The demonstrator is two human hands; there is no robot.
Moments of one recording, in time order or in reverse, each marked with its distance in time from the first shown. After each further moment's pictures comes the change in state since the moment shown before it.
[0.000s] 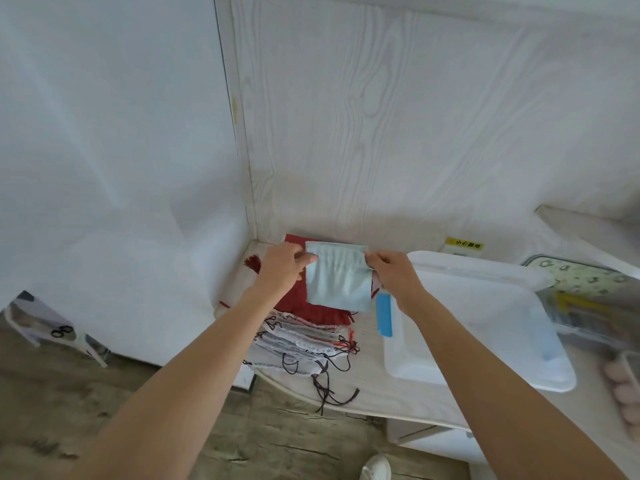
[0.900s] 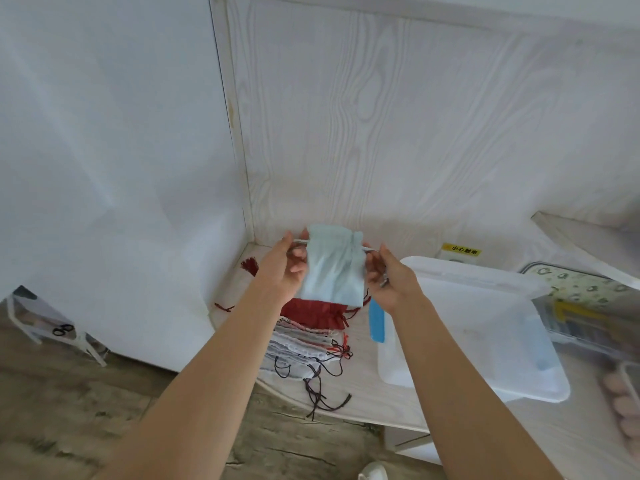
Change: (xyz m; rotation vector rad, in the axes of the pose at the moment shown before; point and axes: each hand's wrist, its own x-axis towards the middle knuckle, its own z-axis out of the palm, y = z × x) left_hand -0.002 0.024 0.010 -1.588 -0.015 -0.496; right_hand -0.003 -0.009 -0.005 1.194 -0.043 0.414
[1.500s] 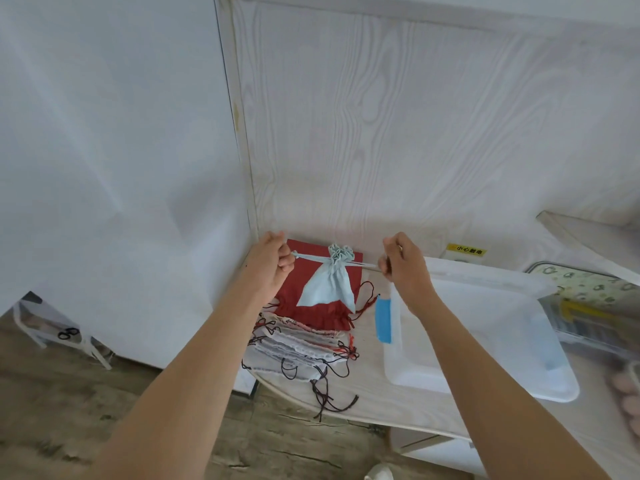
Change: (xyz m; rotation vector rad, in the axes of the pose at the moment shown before) left_hand -0.016 0.025 -0.006 0.435 0.053 0.207; right_hand -0.010 -0.014 -0.001 -1.091 -0.063 -0.640
